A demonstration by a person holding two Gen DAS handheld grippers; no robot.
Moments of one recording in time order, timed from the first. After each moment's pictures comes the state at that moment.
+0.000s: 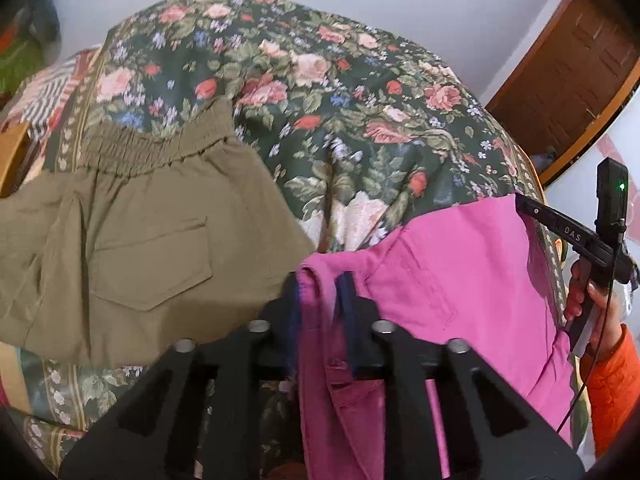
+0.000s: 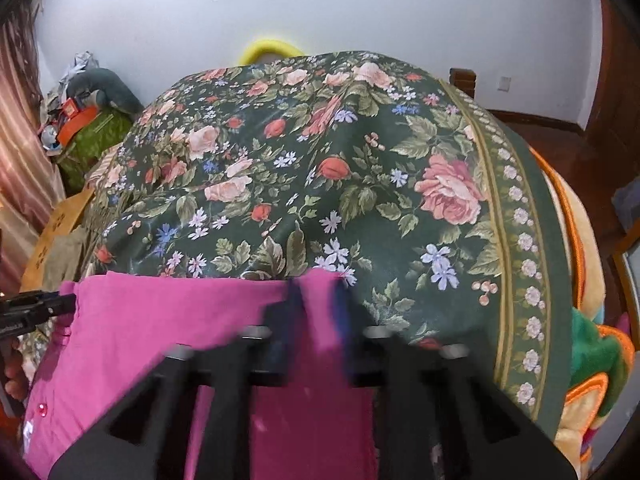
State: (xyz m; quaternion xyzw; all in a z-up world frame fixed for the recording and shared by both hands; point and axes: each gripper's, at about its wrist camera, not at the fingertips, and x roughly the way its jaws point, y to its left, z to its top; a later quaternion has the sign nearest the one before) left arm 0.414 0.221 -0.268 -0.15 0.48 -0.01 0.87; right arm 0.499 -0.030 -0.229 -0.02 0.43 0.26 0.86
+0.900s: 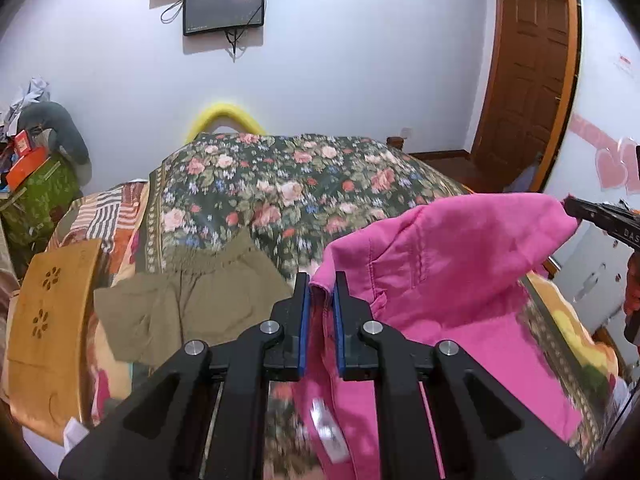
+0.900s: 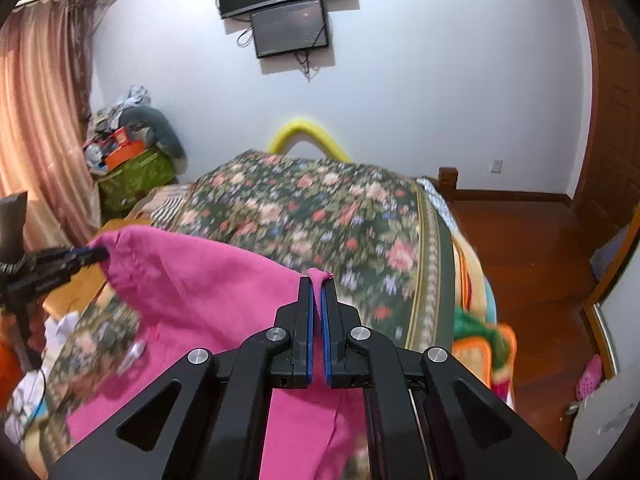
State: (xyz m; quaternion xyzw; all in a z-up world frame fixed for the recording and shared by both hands) left arm 0.289 0.162 -0.130 -0.02 0.34 0.02 0.94; right arm 0.347 -0.093 -0.087 -0.04 0.31 0.30 0.90
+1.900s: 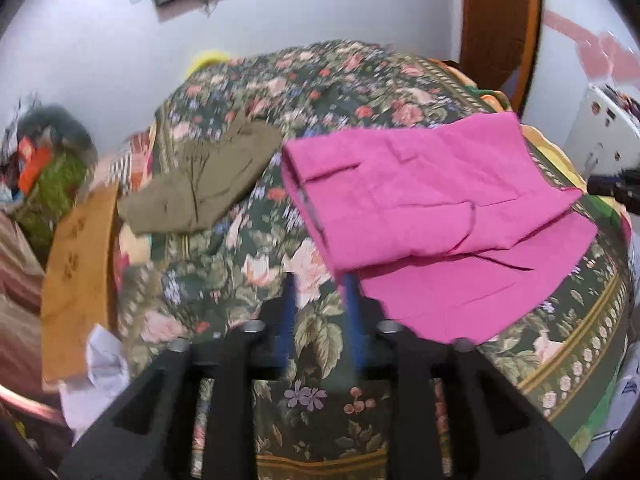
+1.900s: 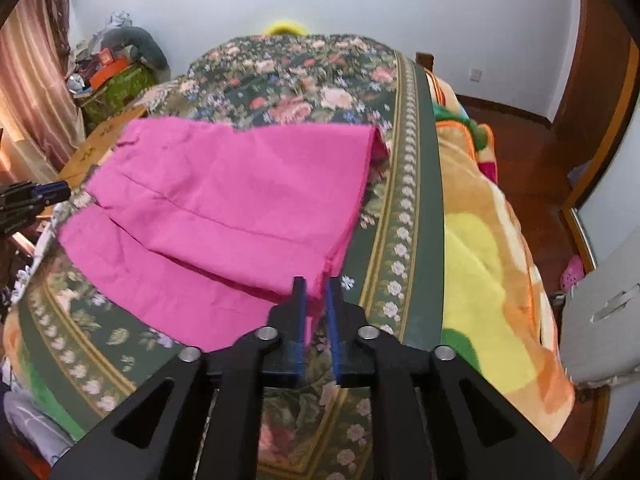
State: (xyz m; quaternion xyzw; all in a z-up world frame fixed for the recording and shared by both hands) left arm 0.140 0.117 -0.194 0.08 0.44 0.01 0.90; right arm 0.199 -0.140 -0.187 -0.07 0.44 0.24 0.86
